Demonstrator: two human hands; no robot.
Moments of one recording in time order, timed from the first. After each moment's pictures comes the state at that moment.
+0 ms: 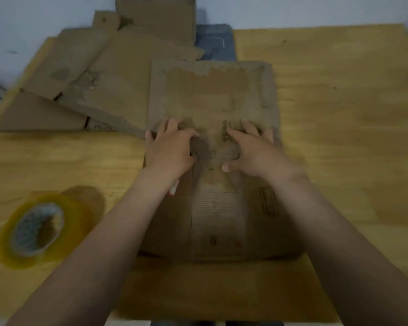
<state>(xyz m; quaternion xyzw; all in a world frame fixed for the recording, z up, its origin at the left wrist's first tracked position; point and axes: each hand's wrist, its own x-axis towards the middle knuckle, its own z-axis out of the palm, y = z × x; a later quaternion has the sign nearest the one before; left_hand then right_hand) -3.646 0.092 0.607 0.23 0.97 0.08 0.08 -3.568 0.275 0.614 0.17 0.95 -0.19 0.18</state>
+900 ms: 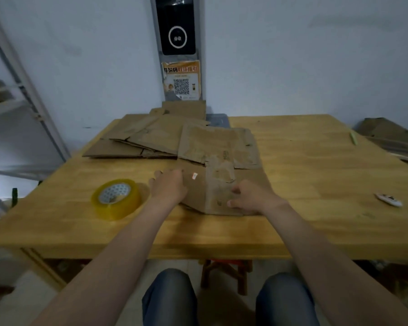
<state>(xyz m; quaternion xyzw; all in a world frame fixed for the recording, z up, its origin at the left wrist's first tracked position) -3.489 -0.017 0.639 0.13 0.98 0.13 0.00 -3.389 0.185 0.637 0.14 0.96 -0.22 0.10</state>
